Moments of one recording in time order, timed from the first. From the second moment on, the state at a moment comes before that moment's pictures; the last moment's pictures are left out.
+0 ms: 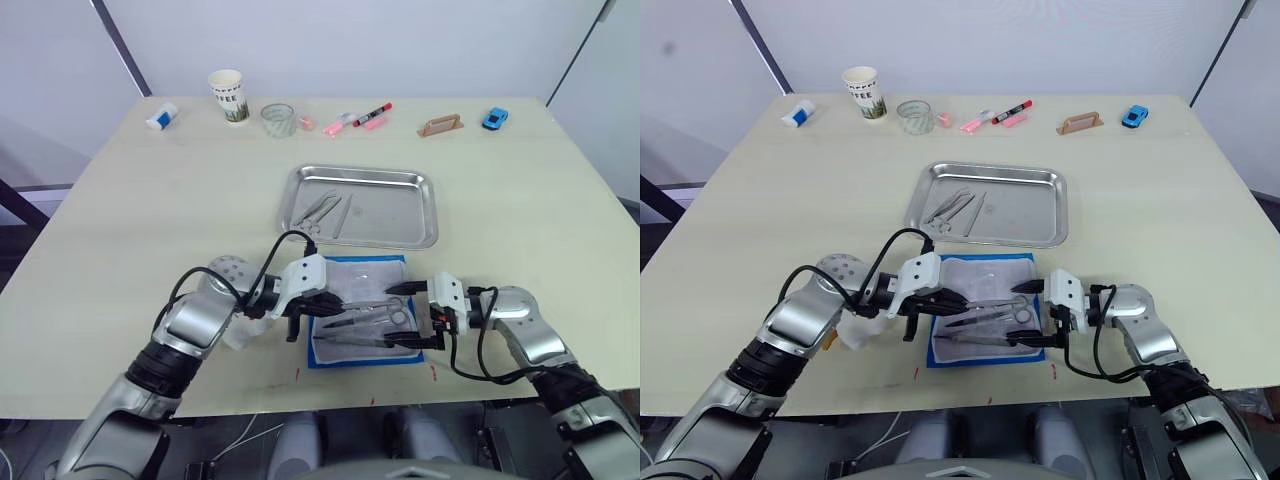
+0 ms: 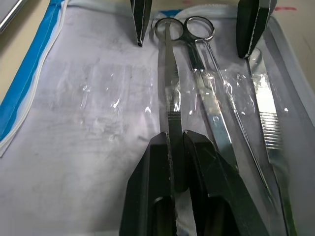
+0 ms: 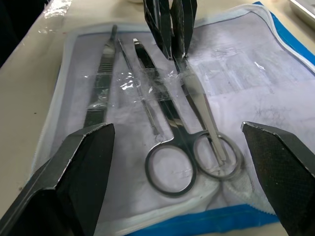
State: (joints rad) left arm -0.41 0.68 -0.33 -0.10 -0.12 0.41 -1.23; right arm -0.33 -0.47 0.30 0.26 0.20 -0.09 1.24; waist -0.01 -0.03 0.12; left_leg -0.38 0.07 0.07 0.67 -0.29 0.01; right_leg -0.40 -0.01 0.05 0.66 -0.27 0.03
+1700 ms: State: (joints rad) left arm -0.29 0.98 -0.13 -0.18 -0.29 0.46 -1.35; right arm -0.39 -0.47 0.35 0.30 0.18 -0.09 1.24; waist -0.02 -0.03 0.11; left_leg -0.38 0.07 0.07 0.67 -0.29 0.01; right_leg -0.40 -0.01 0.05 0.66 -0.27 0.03
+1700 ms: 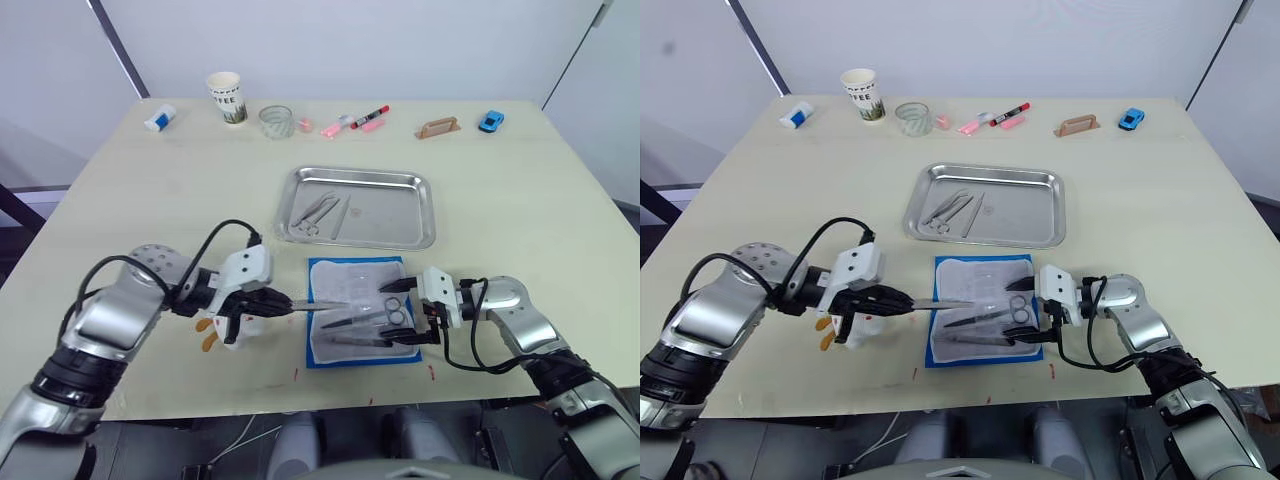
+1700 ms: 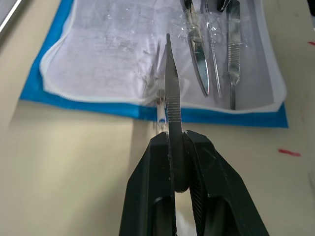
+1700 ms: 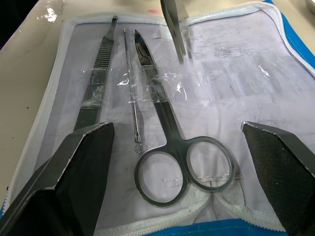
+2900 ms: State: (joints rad) left arm -0.72 0.09 -0.01 0.01 -0.29 1.00 -0.08; right arm -0.38 -0.48 0.34 0.29 0.18 -0.09 1.24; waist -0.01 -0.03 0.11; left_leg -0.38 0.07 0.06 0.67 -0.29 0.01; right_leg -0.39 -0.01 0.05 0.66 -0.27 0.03
